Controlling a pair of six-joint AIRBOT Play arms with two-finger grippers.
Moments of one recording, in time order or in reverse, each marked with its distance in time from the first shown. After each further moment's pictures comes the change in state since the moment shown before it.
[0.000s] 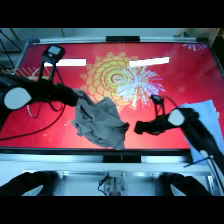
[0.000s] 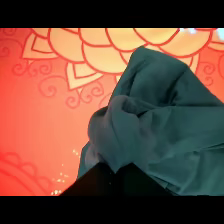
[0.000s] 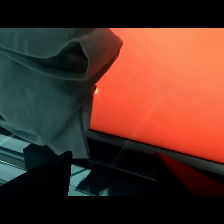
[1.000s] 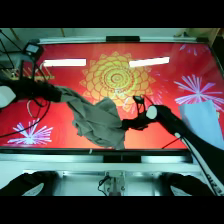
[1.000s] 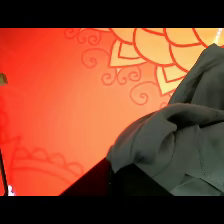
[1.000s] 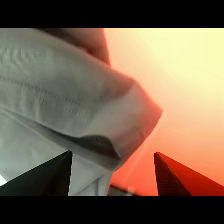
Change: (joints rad) left arm 0.147 0.052 -0.039 0.065 0.016 0.011; right arm 0.096 -0.268 0.097 0.020 -0.186 -0.056
